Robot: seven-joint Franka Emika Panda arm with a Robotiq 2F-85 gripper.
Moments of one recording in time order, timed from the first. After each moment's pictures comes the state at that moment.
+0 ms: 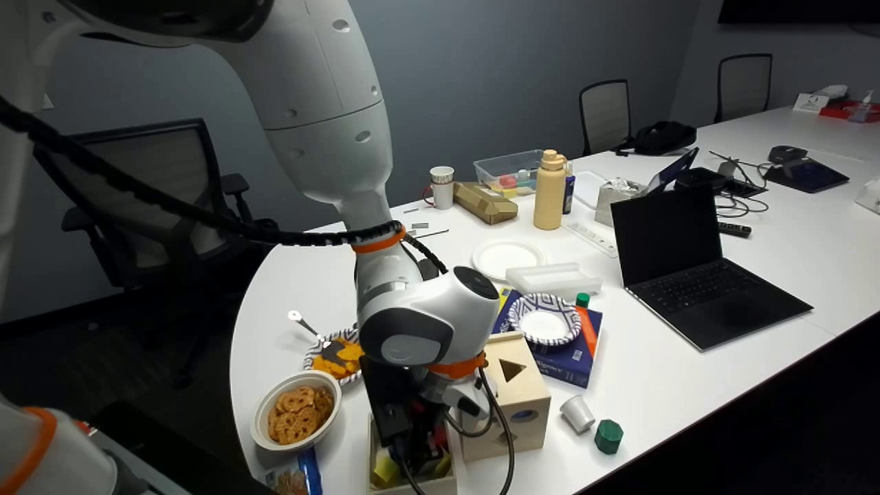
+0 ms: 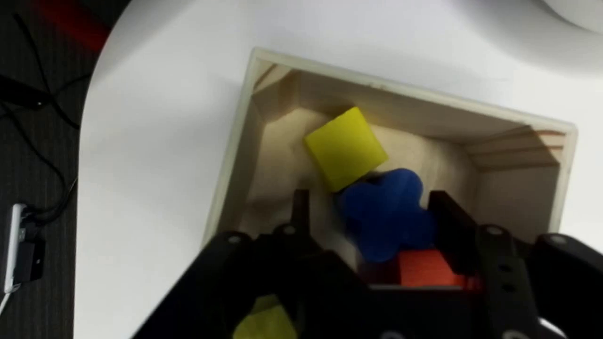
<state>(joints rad) -0.40 0.55 -0.17 -2.48 0.33 2.62 -0.17</state>
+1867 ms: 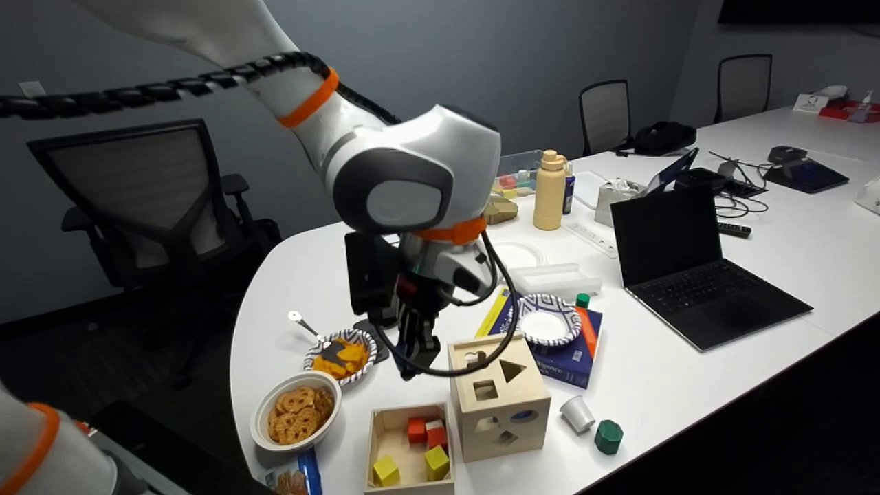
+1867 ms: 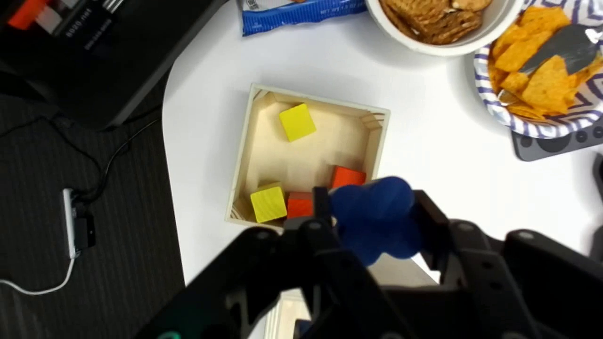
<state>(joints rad) -0.32 -0.03 -0.28 -2.56 0.08 2.26 0.18</state>
